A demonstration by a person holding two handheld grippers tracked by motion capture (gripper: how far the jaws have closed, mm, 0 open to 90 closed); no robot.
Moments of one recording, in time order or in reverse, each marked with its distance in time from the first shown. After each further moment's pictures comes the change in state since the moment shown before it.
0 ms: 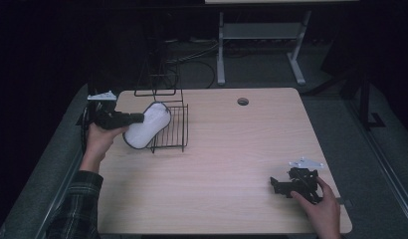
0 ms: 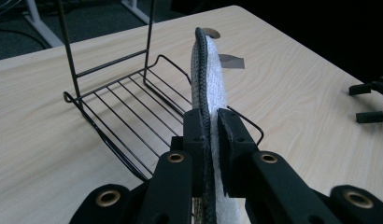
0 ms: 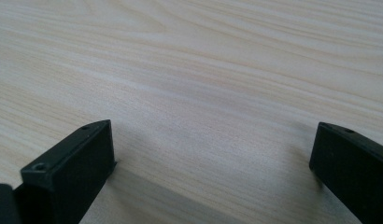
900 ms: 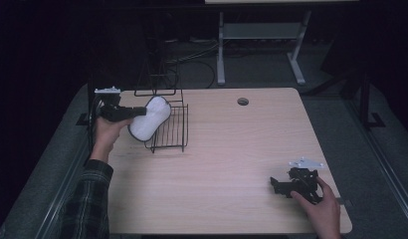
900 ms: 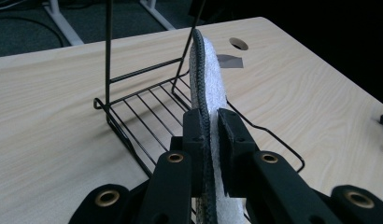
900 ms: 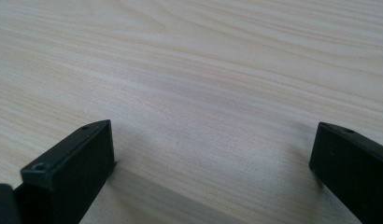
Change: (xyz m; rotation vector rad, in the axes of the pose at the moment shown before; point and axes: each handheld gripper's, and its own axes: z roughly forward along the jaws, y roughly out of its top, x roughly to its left) left arm 0.034 0.002 0.029 -0.019 0.043 -0.105; right arm 0.000 0.000 0.000 0.000 0.000 0.000
